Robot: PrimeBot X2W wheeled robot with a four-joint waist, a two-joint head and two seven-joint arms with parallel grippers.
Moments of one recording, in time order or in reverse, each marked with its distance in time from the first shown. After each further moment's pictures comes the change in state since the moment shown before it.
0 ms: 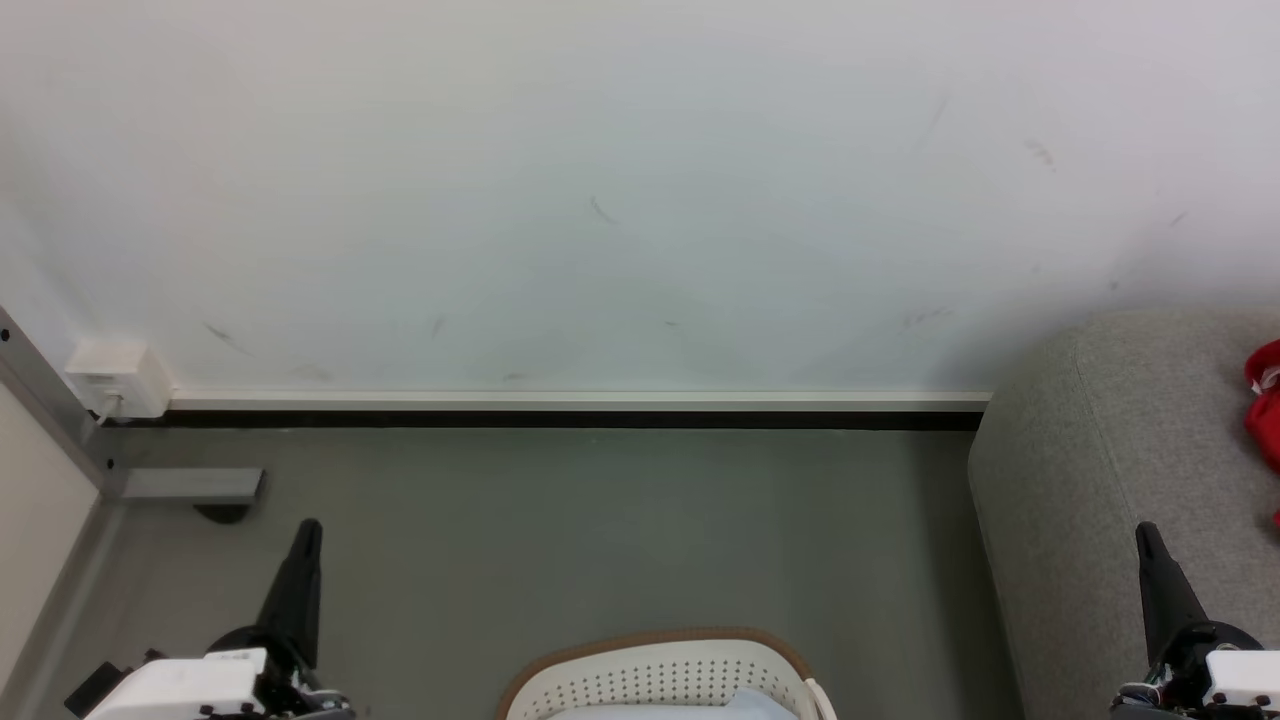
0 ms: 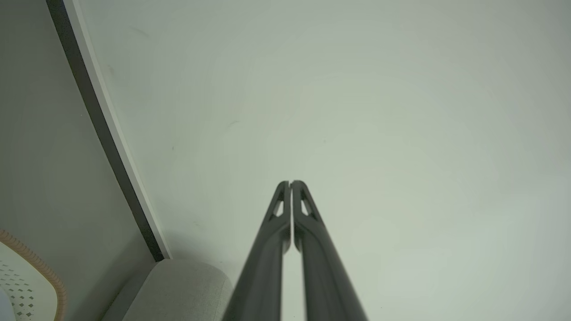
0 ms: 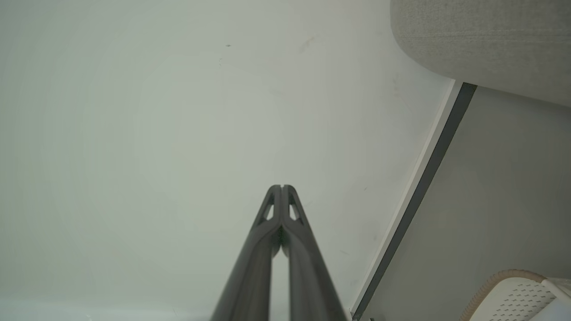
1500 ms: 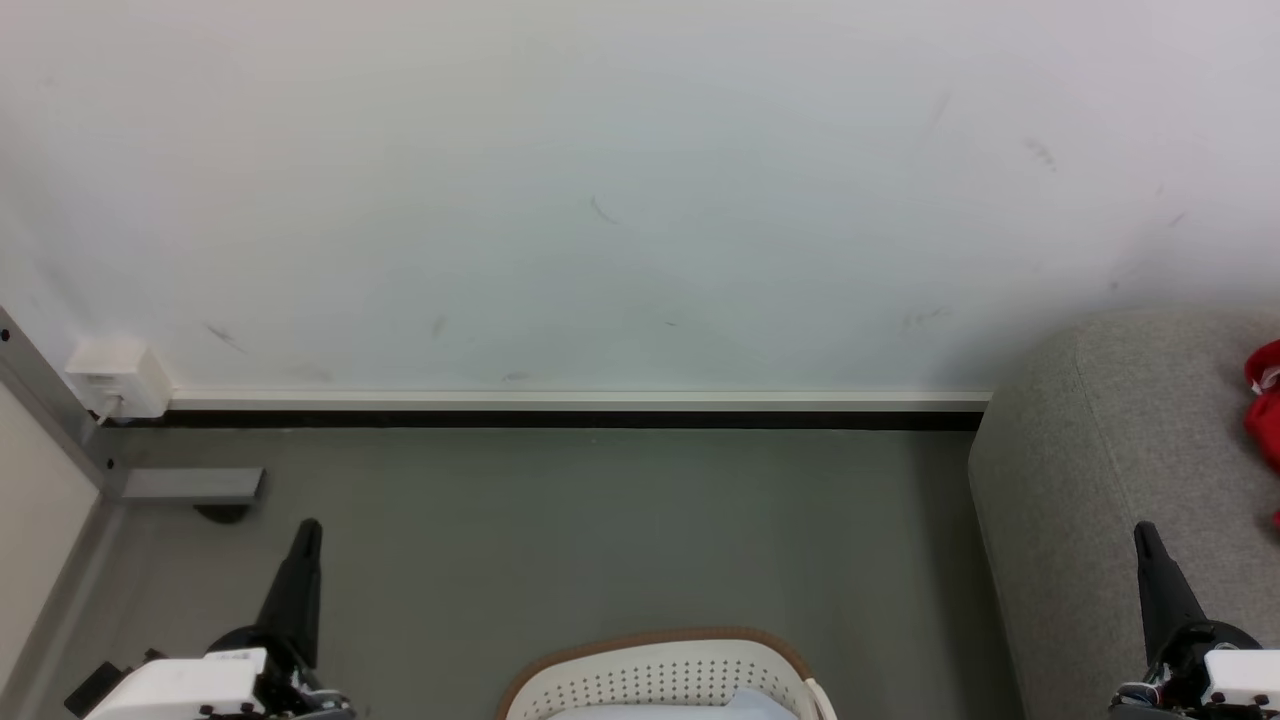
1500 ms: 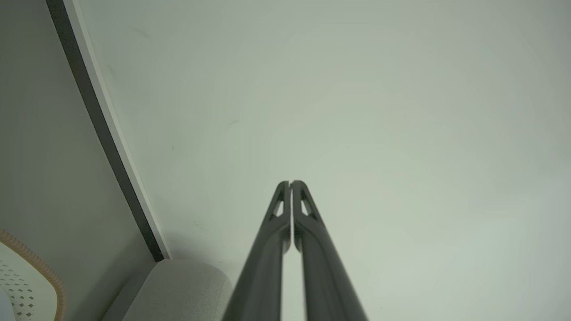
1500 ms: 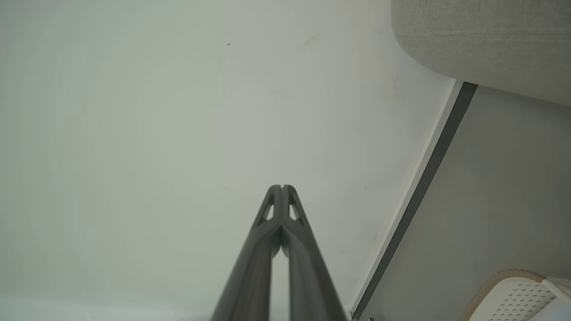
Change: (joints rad) left arm 0.000 0.000 0.000 0.000 0.000 0.000 0.000; right arm 0.000 -0.007 0.012 0.000 0.006 0.000 -0.009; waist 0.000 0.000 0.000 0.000
